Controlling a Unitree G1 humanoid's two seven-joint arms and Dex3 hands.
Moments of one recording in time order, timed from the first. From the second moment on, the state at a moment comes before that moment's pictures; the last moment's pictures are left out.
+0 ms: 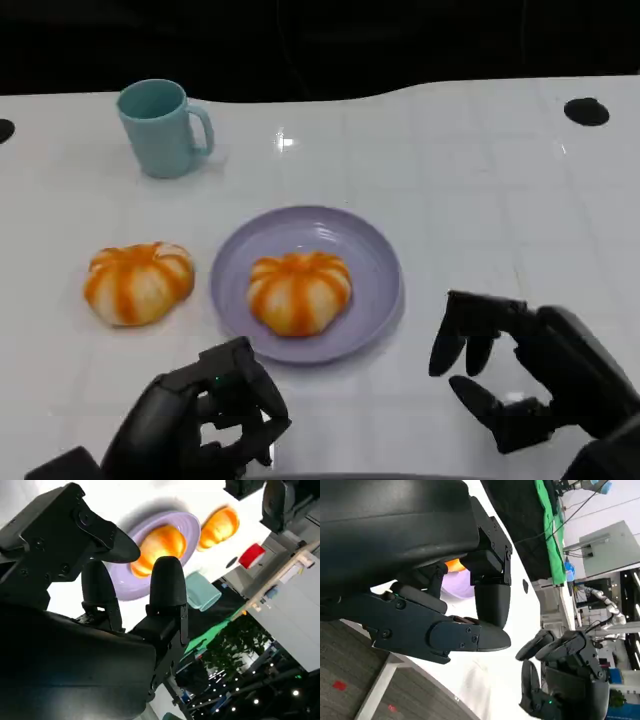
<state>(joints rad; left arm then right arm) 0.20 0.09 -0.08 0.03 -0.13 -0.38 -0.41 0.00 -0.27 0.19 0.05 -0.33 -0.52 0.06</state>
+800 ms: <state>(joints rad) 0.20 0.10 -0.07 0.03 -0.15 -0.38 -0.42 0.07 -0.27 0.15 0.03 -0.40 -0.53 0.03</state>
